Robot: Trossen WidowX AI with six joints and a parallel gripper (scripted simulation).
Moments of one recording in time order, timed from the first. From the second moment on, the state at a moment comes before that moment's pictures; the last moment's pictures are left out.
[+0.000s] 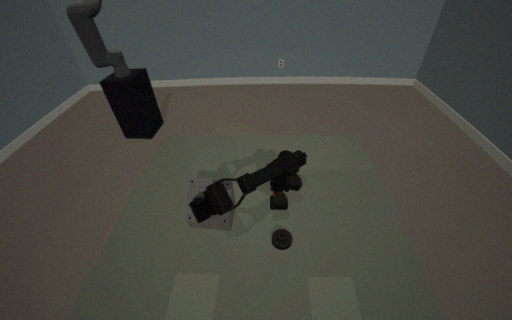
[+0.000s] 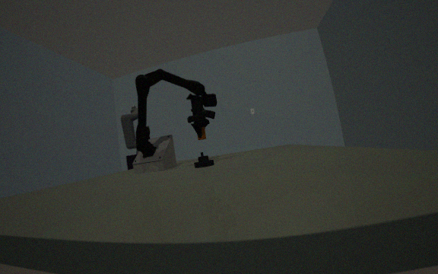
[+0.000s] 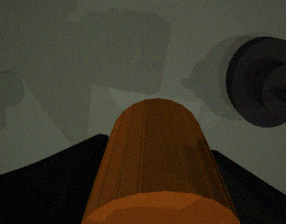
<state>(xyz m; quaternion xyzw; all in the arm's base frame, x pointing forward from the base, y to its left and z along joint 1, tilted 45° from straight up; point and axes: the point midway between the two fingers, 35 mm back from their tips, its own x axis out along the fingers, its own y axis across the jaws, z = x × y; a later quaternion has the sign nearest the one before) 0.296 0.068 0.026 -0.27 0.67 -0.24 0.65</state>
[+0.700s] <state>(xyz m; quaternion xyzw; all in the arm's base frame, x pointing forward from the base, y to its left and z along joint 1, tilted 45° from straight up) 0.315 0.011 0.052 -0.28 0.67 -0.24 0.65</state>
